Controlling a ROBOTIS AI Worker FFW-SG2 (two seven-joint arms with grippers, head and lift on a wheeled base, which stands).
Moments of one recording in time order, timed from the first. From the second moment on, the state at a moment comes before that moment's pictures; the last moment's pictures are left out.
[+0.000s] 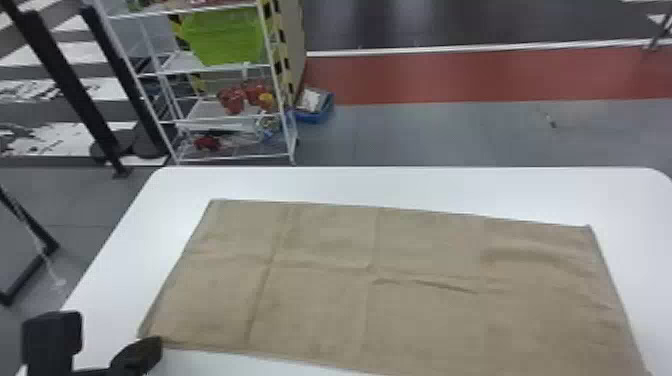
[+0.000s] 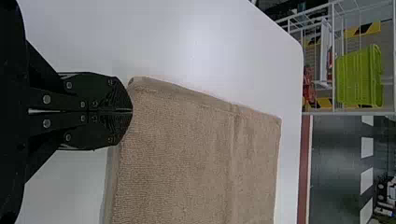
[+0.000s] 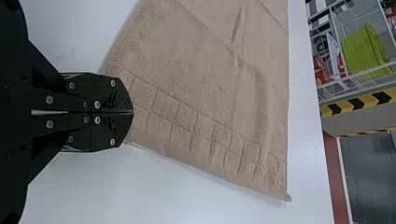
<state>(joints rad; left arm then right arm) 0.64 0.01 0.45 -2.31 0.03 0.87 -0.32 0.49 -0.14 -0.53 -2.15 0.19 0.86 1.16</state>
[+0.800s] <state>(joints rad) 0.69 0.00 0.46 -2.50 0.09 0.94 -0.34 0.44 -0.16 -0.62 -2.18 0.15 0.93 1.20</state>
